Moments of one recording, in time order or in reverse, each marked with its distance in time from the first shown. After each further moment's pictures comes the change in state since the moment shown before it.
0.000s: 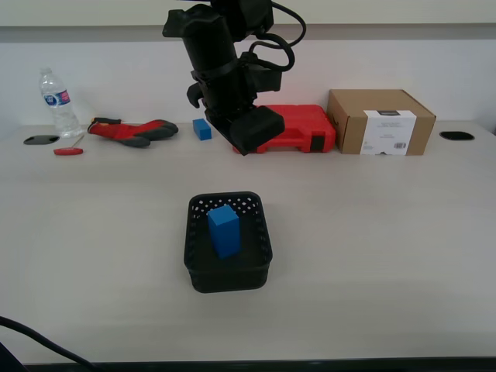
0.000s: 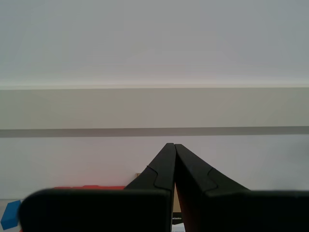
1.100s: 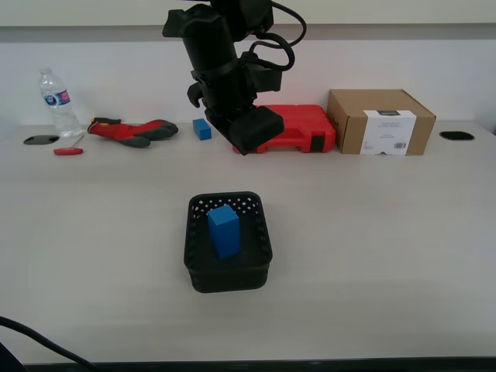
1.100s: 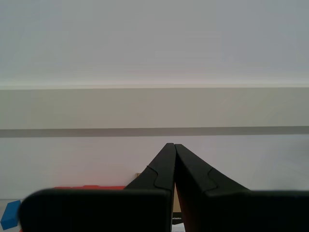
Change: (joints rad) arm 0 0.000 0.000 0.000 0.000 0.000 0.000; arm 1 0.000 0.000 0.000 0.001 0.000 0.012
